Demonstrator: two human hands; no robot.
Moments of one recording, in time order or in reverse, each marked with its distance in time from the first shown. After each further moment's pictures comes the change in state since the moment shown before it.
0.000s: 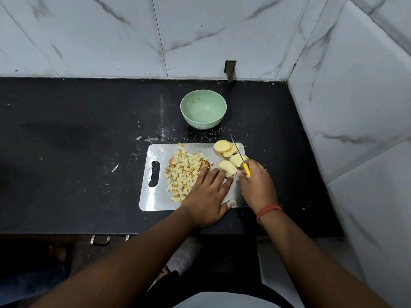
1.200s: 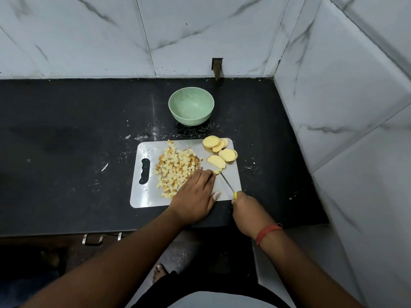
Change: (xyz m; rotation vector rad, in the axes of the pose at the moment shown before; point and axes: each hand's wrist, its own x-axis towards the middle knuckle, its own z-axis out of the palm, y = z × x) left_hand -0.011 0.003 0.007 -0.142 0.100 -0.062; right_hand -0.070 0.006 -0.012 -0.232 -0.463 0.167
